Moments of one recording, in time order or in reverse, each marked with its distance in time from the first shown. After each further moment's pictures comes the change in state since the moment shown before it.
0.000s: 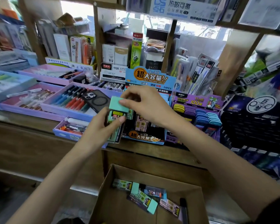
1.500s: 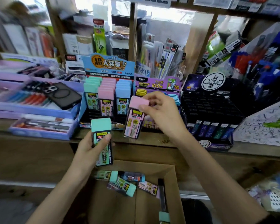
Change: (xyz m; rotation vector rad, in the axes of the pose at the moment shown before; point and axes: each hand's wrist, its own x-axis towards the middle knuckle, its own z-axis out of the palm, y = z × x) left_hand -0.070 -0.011 0.090 -0.367 0.030 -0.301; right_hand -0.122 0.060 -0.055 0.317 0.335 0.392
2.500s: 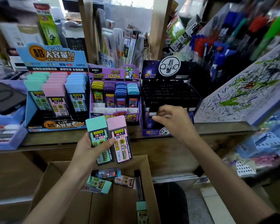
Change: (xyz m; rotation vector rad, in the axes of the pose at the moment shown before) left_hand 0.009 -0.033 0.086 -0.072 -0.183 -0.134; right_hand -0.051 0.080 -0.114 -0.278 0.123 0.096
